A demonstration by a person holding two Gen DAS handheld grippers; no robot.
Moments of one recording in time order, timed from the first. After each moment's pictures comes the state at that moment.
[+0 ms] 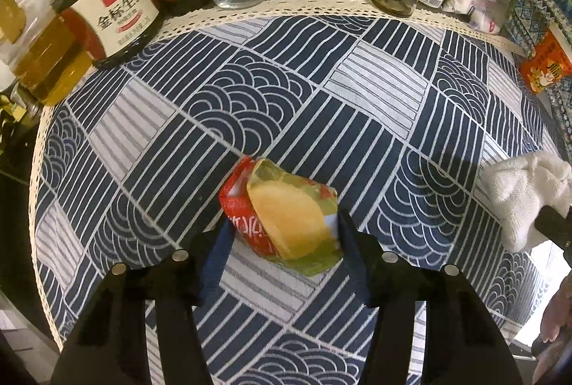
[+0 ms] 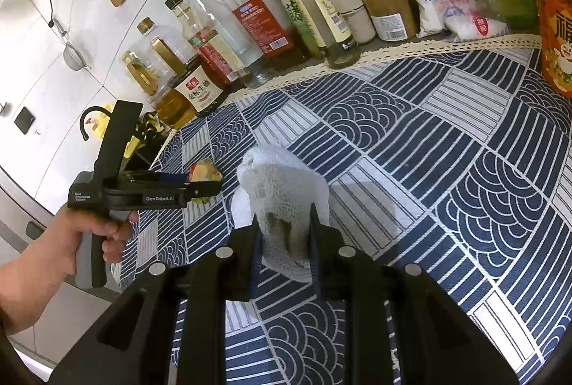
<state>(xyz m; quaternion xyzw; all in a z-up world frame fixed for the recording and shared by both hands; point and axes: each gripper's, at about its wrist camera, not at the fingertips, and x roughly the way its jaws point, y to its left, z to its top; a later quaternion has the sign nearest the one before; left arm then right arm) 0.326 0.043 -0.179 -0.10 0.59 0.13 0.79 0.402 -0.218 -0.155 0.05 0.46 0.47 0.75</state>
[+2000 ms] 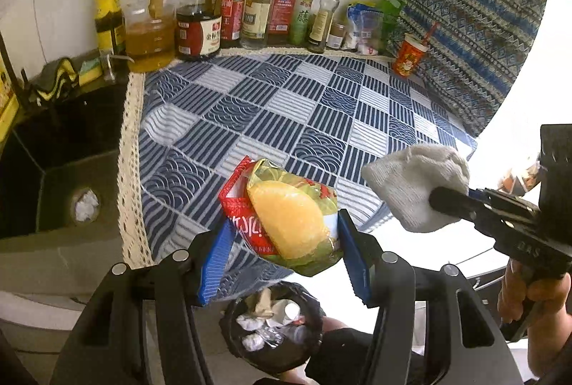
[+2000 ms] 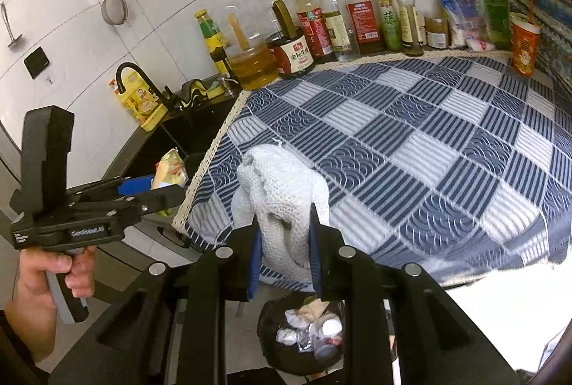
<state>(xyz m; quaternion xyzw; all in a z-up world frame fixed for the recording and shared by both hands) -0.001 0.077 -0.067 -0.11 0.44 -0.01 0.89 0.066 -0.144 -0.077 0.02 0.42 0.39 0.82</state>
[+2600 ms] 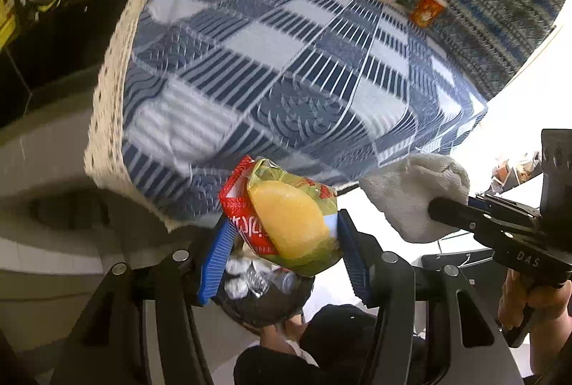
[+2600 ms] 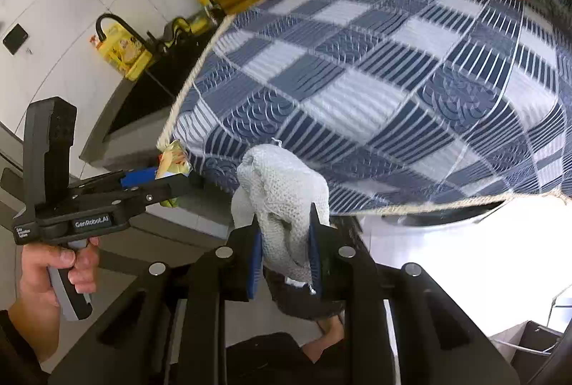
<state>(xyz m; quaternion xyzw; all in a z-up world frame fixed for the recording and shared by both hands) -0.044 0.073 -0.160 -0.16 0.52 0.00 0.84 0.027 -0.146 -0.168 0.00 0.53 0.38 0.76</state>
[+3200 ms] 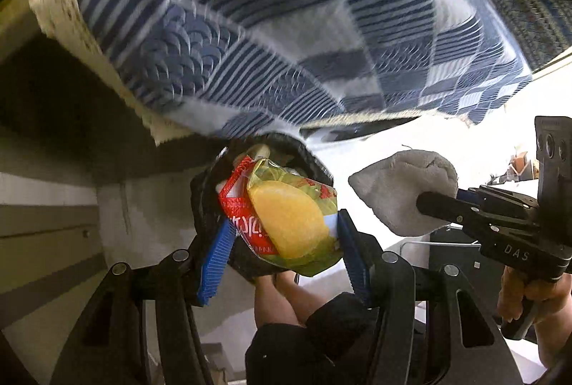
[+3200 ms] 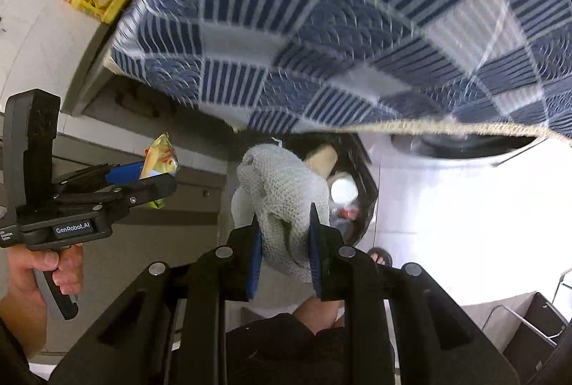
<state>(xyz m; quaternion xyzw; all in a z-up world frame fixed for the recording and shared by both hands) -0.064 0.049 -0.266 -0.19 0.62 0.03 0.76 0.024 -0.151 -0.288 -0.03 0.64 0.38 0.67</state>
